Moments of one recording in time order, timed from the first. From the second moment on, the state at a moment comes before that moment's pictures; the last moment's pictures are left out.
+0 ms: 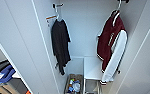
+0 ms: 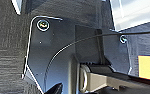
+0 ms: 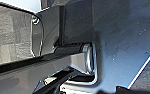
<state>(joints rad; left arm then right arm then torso) 1.41 2.81 -2.38 0.43 -0.05 -0.41 -1.53 3.00 -2.65 -0.83 0.14 0.96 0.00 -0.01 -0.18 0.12</state>
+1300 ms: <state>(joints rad) 1.47 3.01 -2.73 -0.03 0.00 0.10 -1.53 3.01 -2.69 0.15 0.10 -0.09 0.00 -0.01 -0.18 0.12</state>
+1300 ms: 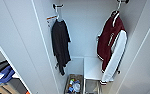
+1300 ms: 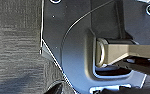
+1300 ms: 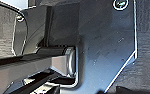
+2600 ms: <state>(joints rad) 1.50 2.80 -2.40 -0.03 -0.04 0.10 -1.57 2.85 -2.45 0.15 0.11 -0.09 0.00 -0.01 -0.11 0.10</state>
